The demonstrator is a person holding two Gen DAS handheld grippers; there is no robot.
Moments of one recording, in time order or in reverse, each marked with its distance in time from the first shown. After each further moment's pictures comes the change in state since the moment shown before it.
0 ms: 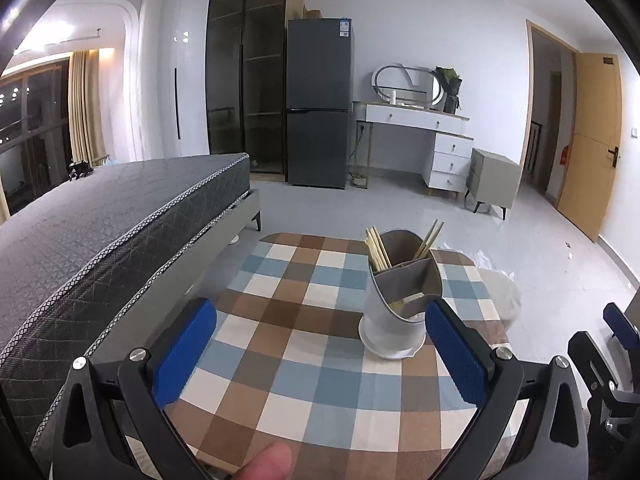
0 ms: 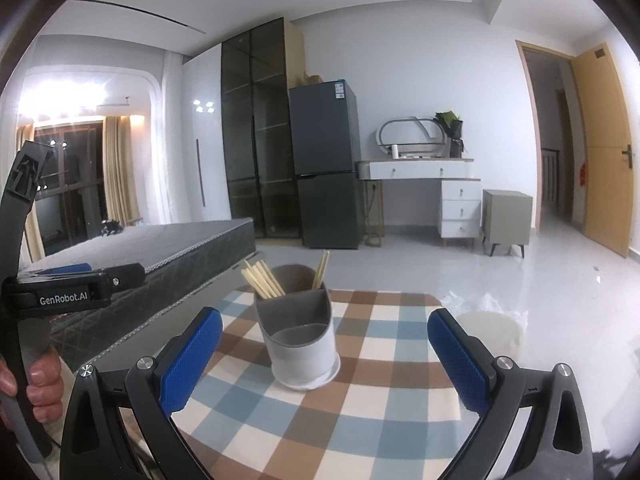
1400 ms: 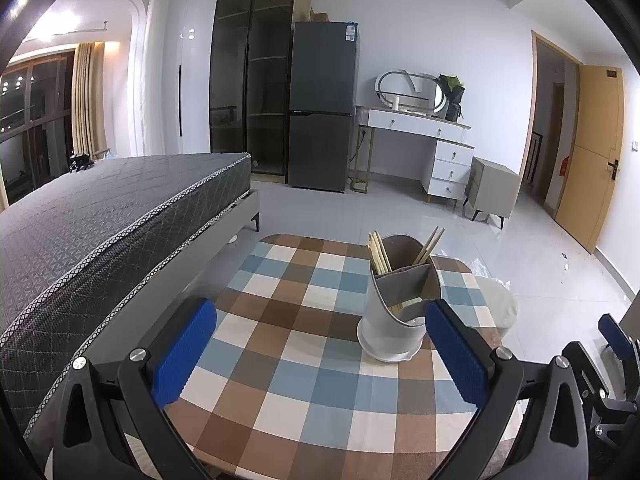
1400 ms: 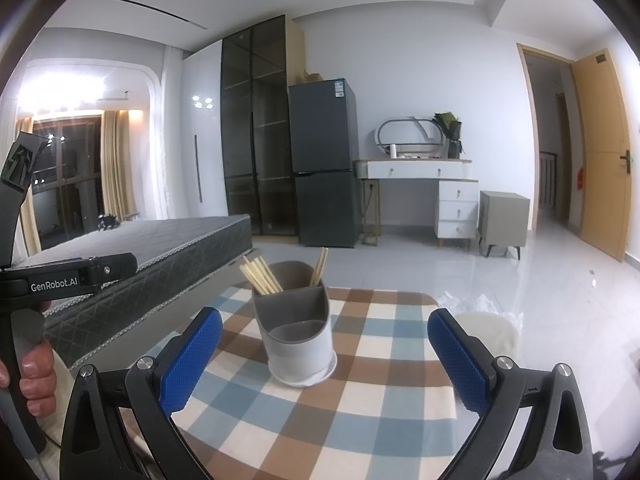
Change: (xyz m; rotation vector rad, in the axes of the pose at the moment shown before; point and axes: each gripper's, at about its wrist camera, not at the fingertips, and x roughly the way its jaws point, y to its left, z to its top) left arm -0.003 0.010 0.002 -0.036 -0.004 -0.015; right arm -0.002 0.003 0.001 -0.017 0.008 -0.014
